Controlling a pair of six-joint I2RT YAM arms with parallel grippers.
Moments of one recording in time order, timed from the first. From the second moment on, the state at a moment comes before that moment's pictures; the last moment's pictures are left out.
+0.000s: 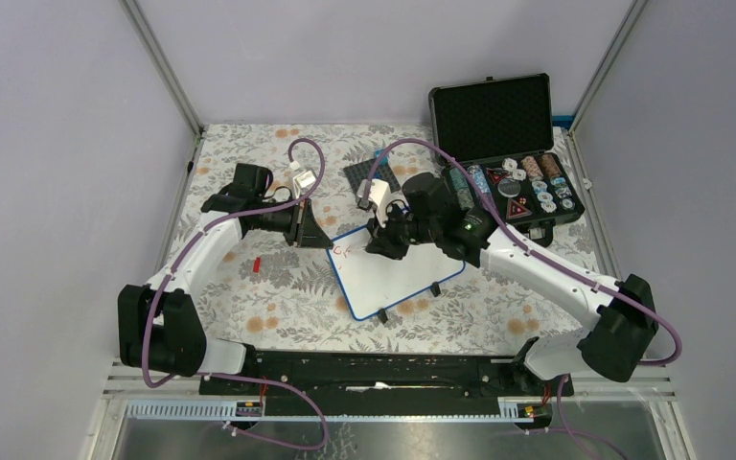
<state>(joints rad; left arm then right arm) -0.17 1.37 1.04 -0.68 1.07 0.16 0.83 1.40 1.19 -0.41 -0.38 -0.18</state>
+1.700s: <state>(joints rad) -0.17 1.37 1.04 -0.67 1.07 0.17 0.83 1.44 1.21 -0.38 -0.35 -0.17</state>
